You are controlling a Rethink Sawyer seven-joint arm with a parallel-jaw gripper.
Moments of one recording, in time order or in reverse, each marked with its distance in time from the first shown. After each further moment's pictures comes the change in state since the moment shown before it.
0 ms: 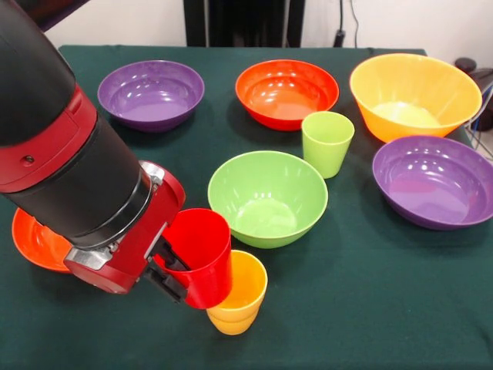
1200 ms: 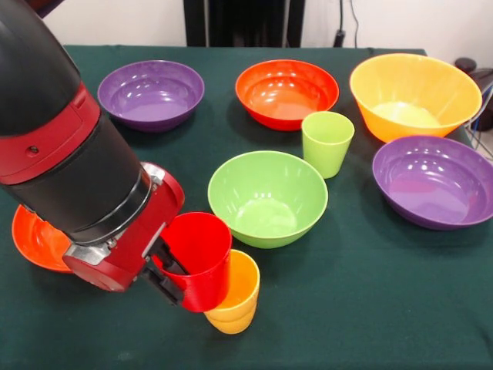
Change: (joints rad) arm 0.017 -0.040 -0.206 0.036 0.215 -0.119 0.020
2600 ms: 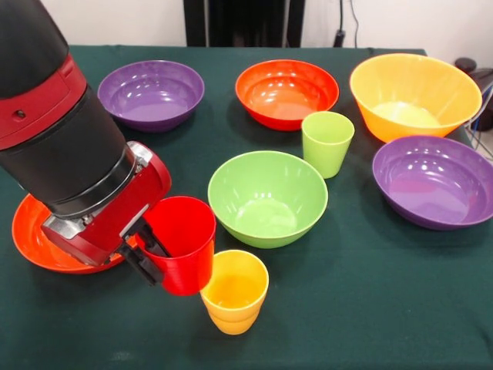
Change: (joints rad) arm 0.011 -0.086 -0.271 0.091 0.239 -0.115 0.176
